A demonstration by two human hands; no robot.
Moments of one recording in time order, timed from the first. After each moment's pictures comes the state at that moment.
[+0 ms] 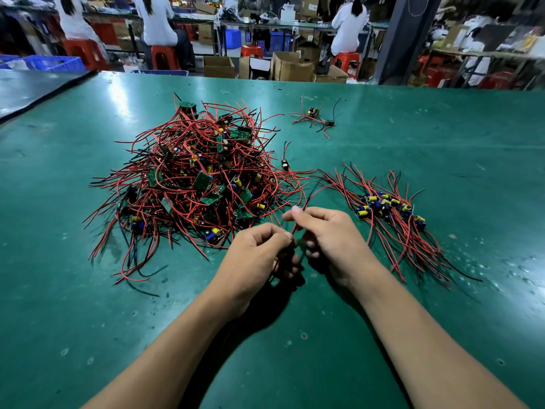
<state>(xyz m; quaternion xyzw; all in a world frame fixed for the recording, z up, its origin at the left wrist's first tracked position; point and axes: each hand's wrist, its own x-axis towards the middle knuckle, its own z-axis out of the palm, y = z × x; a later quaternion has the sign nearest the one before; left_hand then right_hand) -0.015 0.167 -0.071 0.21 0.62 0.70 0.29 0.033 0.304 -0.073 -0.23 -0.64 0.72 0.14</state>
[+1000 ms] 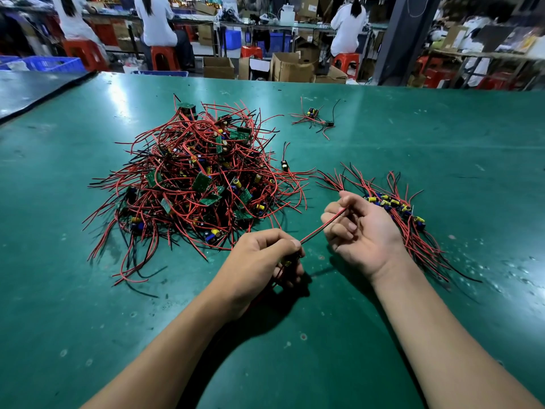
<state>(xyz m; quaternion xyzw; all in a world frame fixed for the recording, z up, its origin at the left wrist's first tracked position) -0.013 0.163 -0.067 0.24 0.61 0.67 0.34 0.041 0.341 -0.050 -0.19 -0.21 0.95 0.10</state>
